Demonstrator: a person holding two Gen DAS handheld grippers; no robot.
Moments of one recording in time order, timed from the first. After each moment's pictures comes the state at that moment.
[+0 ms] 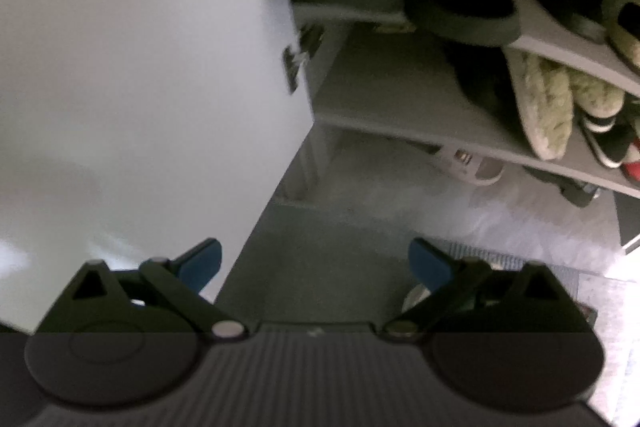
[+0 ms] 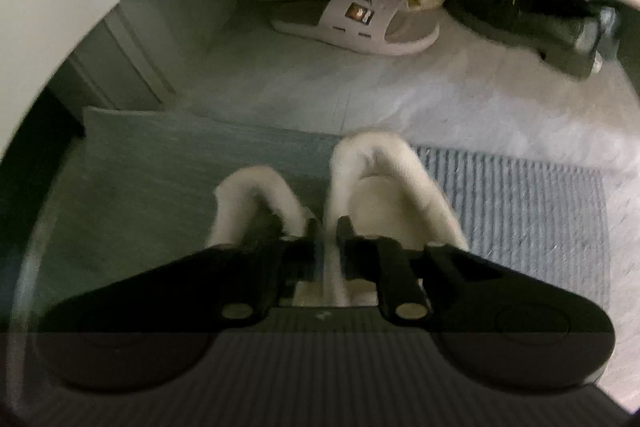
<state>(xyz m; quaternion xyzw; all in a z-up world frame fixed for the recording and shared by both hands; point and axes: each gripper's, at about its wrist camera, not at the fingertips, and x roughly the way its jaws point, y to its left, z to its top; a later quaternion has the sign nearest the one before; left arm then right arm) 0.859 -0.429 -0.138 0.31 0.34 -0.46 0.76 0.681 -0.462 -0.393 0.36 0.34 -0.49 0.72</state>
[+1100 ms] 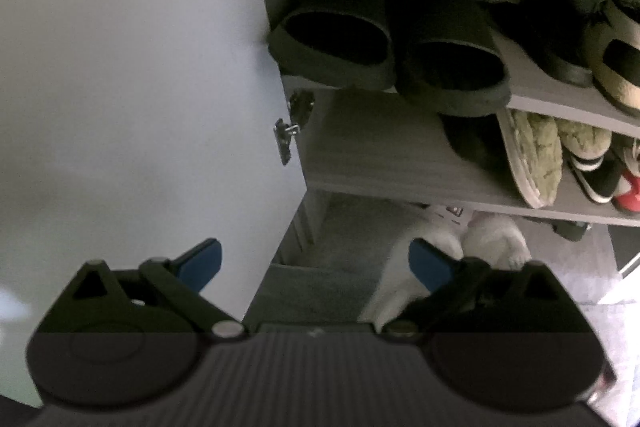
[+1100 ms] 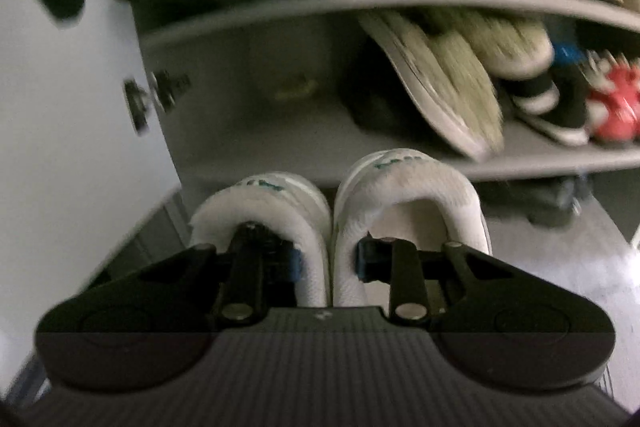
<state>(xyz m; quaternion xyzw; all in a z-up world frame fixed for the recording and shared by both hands) 0.871 -0.437 -0.117 0.28 0.28 -0.50 0.77 0.764 -0.445 -0.276 0.18 0.14 -0.58 0.78</state>
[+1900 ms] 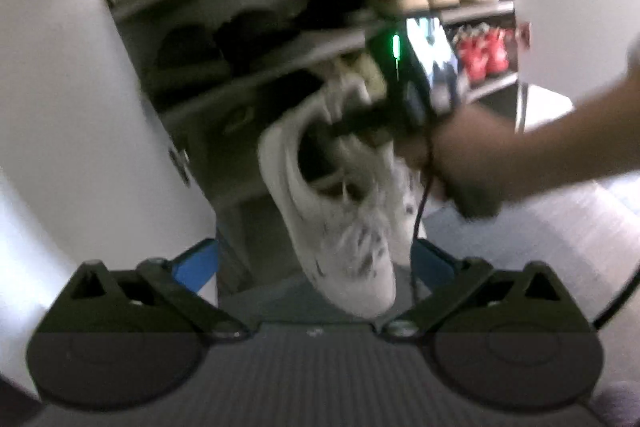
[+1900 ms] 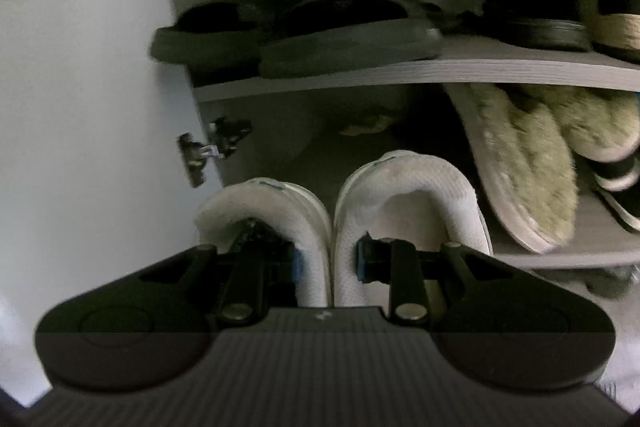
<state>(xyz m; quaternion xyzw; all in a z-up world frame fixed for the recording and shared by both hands) 0.865 -0.288 -0.240 0.31 0.05 -0.69 0.65 0.751 -0.479 -0.251 0.16 0.14 -0.45 0.87</state>
